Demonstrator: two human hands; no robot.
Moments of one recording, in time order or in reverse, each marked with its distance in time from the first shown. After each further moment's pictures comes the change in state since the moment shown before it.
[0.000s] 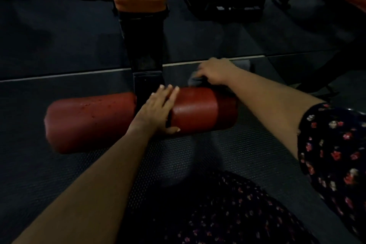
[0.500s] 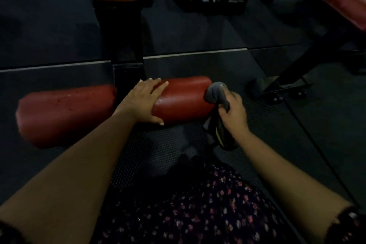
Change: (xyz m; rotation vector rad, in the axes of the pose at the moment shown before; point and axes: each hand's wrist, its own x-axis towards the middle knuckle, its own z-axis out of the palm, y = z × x) left_hand 0.020 0.008 -0.011 0.063 -0.122 -0.004; right_hand -0.148 -0.055 0.116 0.940 0.563 0.683
